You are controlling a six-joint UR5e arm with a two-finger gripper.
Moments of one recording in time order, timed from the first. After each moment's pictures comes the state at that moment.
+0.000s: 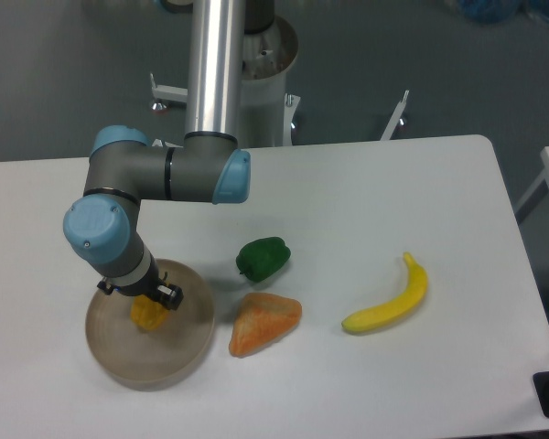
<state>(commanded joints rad) 1.78 -2.22 -1.25 -1.29 1.62 0.40</state>
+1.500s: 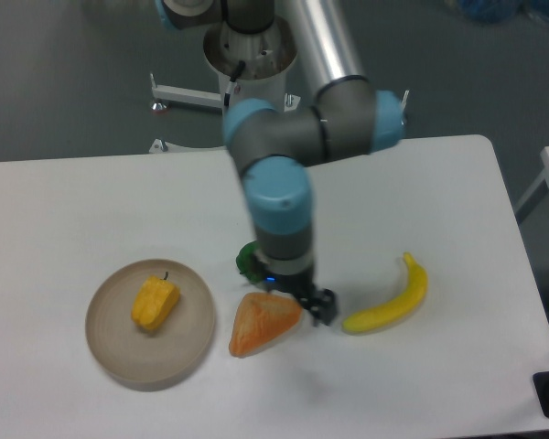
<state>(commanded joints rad) 2.20 -2.20 -1.12 -1.22 1.63 1.12</state>
